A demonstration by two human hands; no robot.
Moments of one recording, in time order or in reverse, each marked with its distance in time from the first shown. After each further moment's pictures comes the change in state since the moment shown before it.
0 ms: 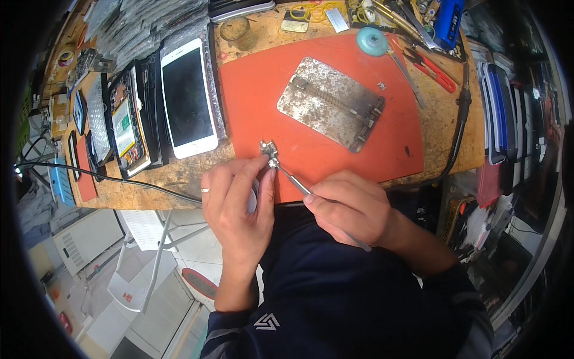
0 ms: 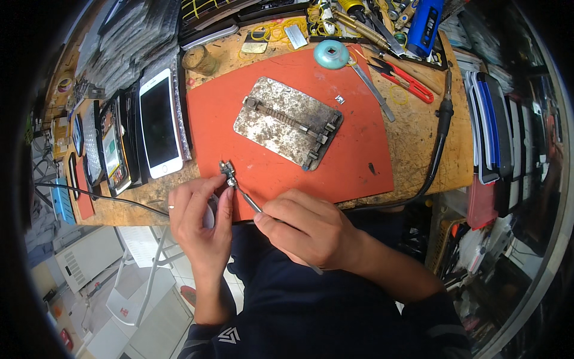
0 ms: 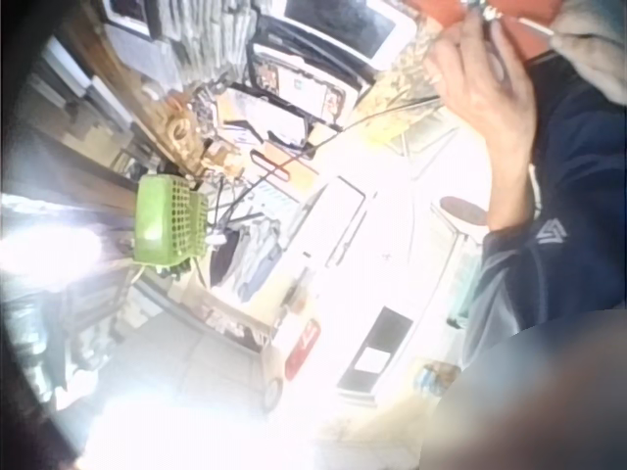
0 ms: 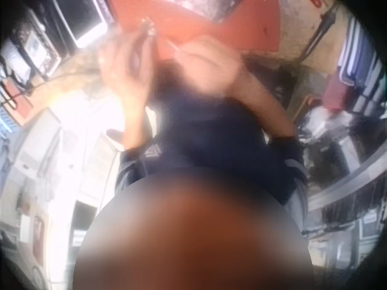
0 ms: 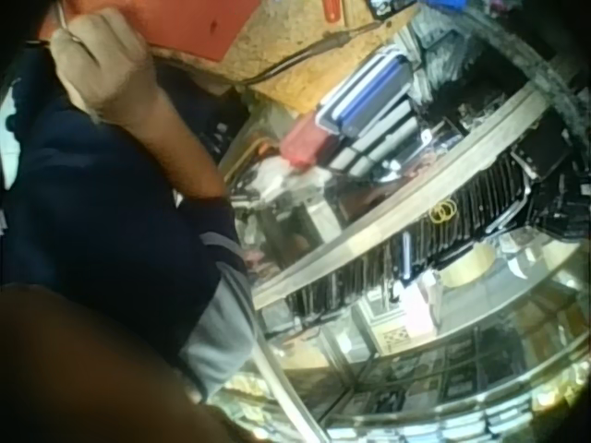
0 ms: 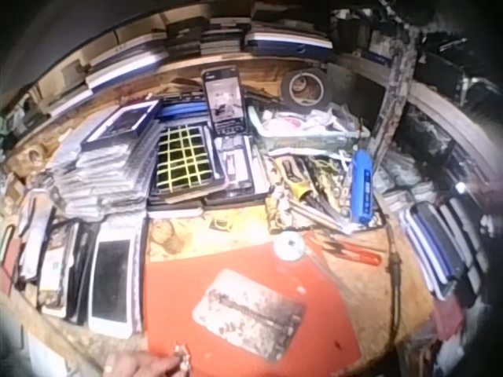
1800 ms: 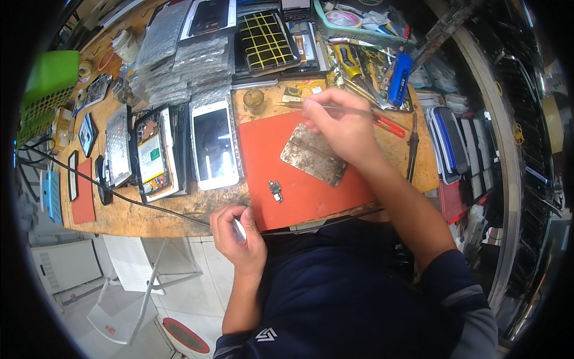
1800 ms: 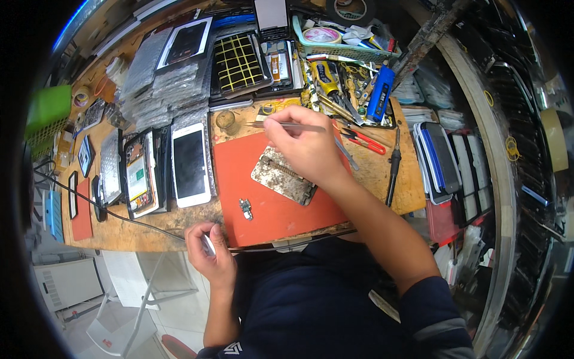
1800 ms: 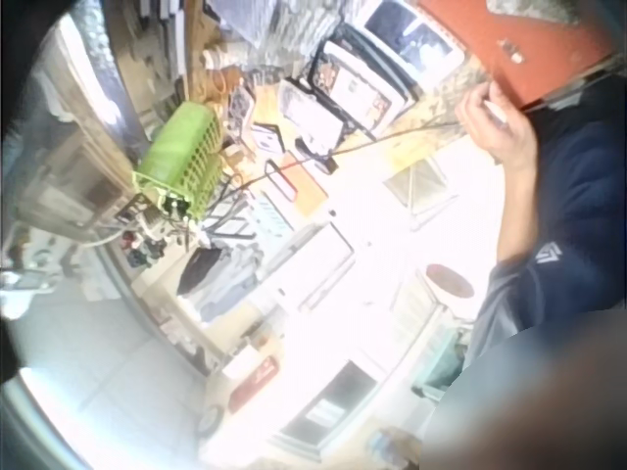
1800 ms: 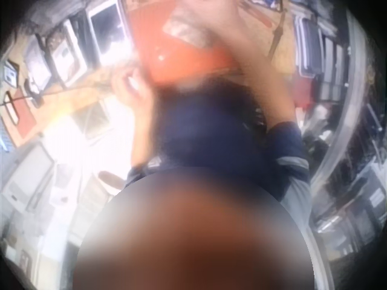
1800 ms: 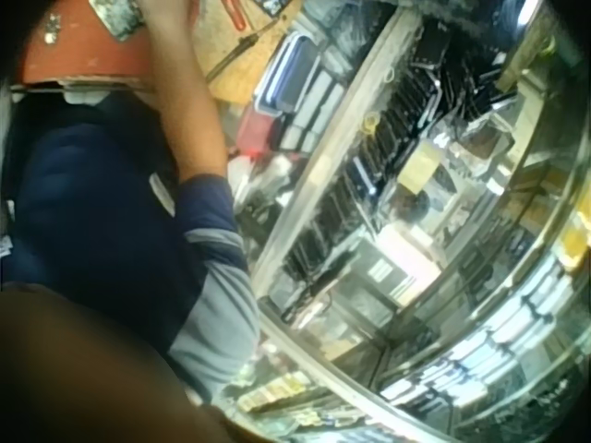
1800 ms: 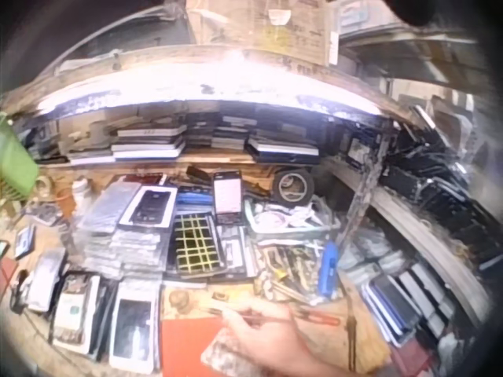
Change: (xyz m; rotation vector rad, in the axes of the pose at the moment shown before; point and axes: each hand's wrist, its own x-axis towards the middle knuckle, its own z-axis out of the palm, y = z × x) left_hand -0.034 -0.026 0.023 -0.348 0.406 -0.183; right_hand 0.128 0.067 -0.033 0.313 0.199 0.625
